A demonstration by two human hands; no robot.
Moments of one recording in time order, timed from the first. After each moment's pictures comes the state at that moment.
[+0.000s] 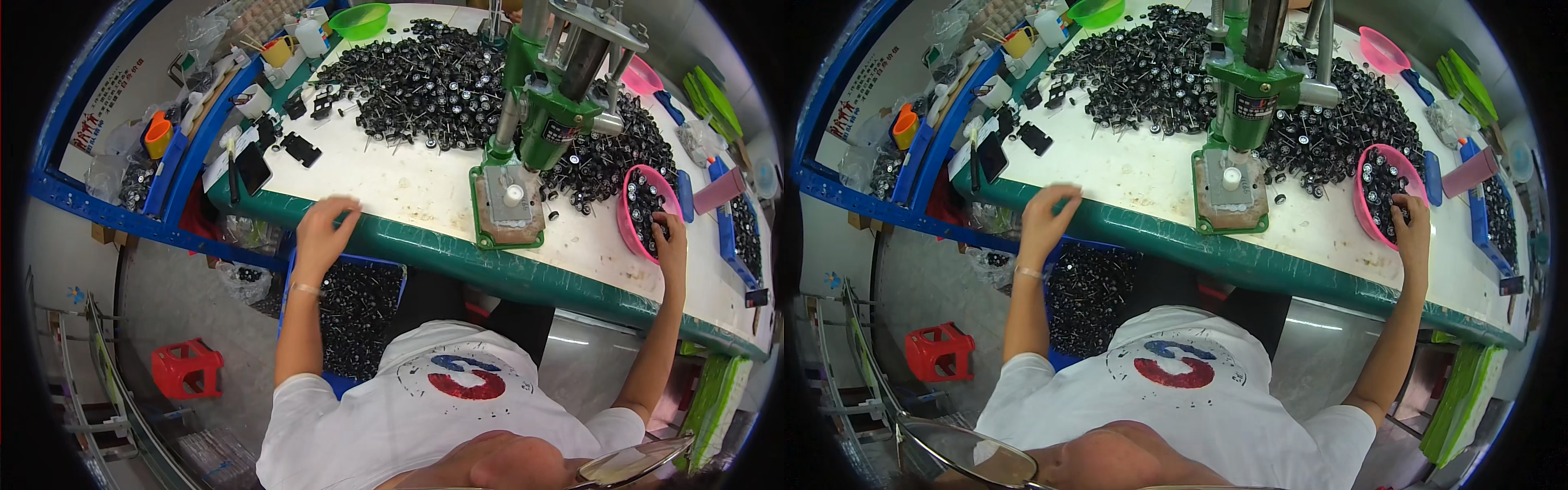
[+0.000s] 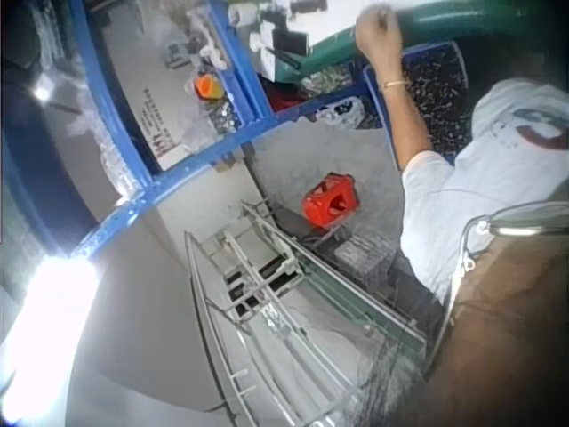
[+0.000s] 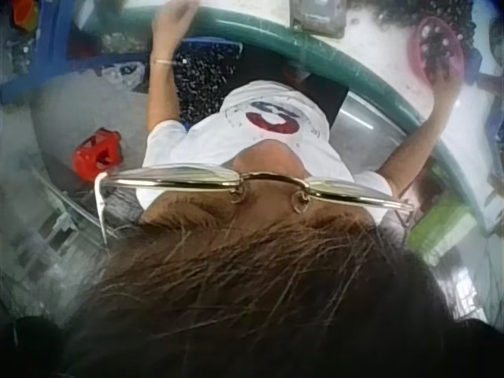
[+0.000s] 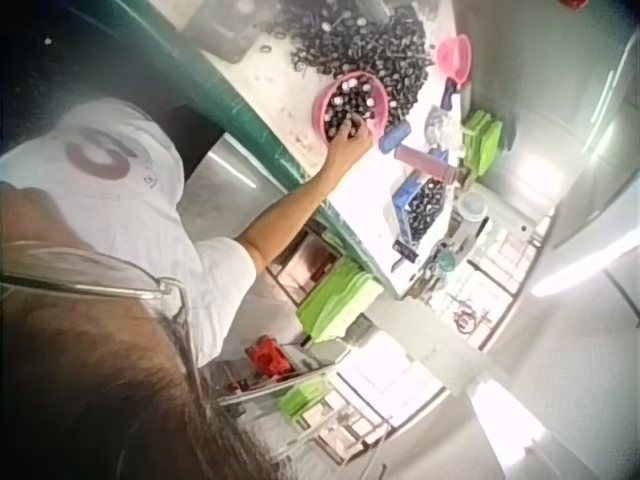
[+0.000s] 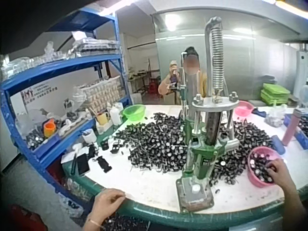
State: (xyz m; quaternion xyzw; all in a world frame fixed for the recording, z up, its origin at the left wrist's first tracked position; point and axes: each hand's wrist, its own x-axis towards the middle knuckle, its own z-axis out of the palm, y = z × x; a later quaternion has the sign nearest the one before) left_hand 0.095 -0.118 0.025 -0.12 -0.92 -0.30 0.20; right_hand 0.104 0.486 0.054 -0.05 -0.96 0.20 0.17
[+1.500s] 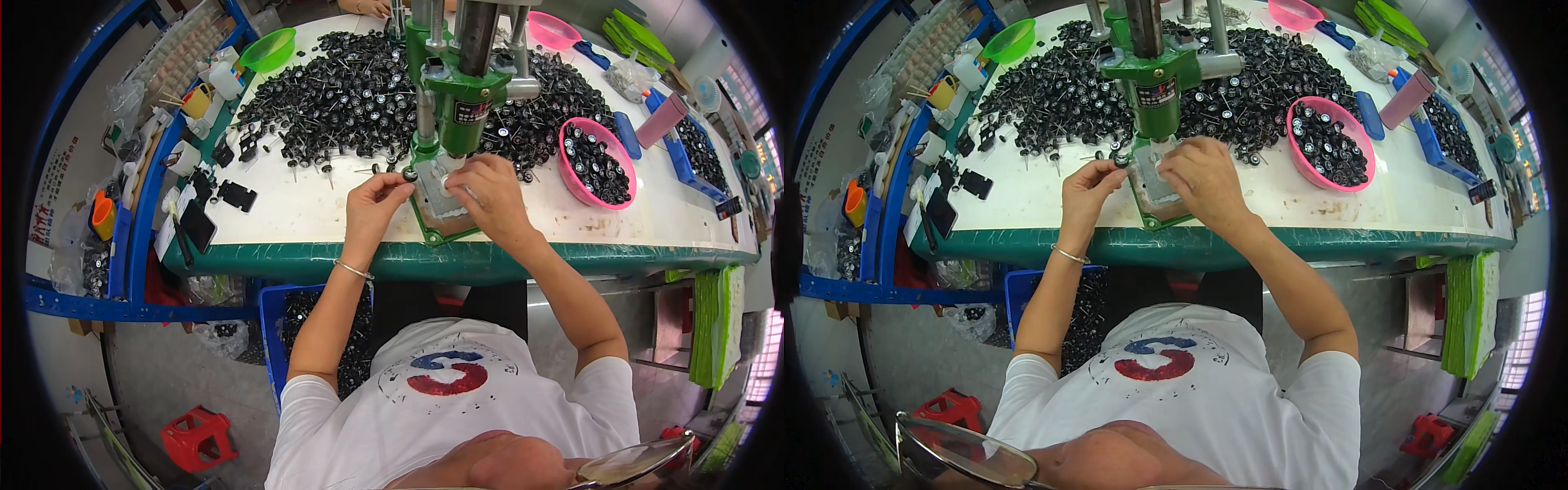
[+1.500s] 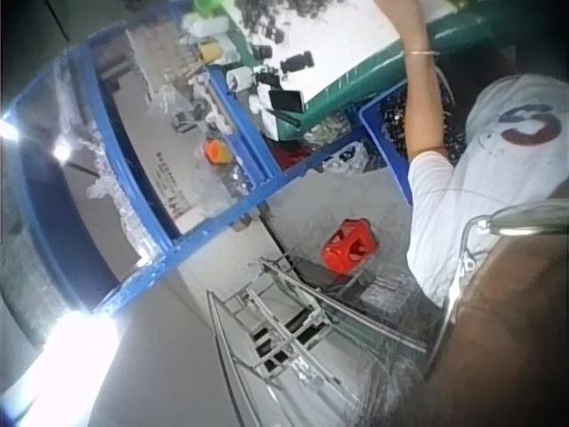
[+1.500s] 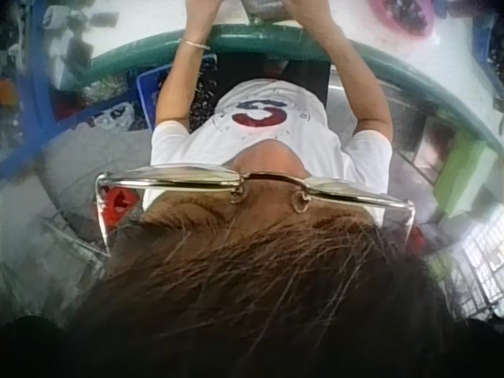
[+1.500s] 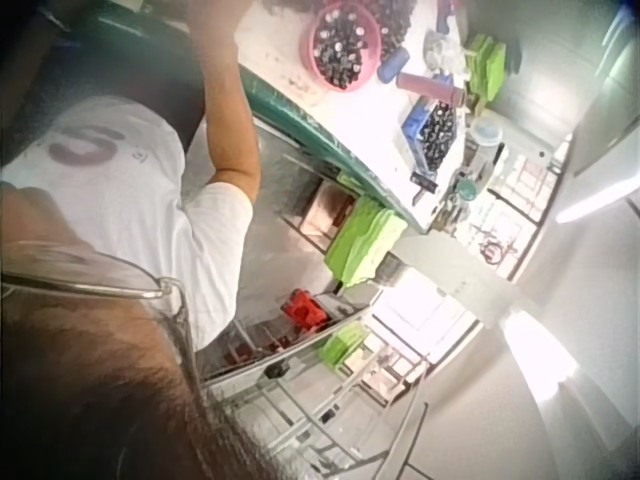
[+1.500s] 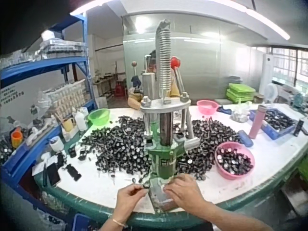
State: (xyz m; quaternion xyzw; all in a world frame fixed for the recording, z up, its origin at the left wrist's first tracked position) left_hand 0.037 0.033 0.009 -0.11 -0.67 -0.73 -0.02; right_hand 0.075 0.252 0.041 0.25 -0.89 0.24 0.29
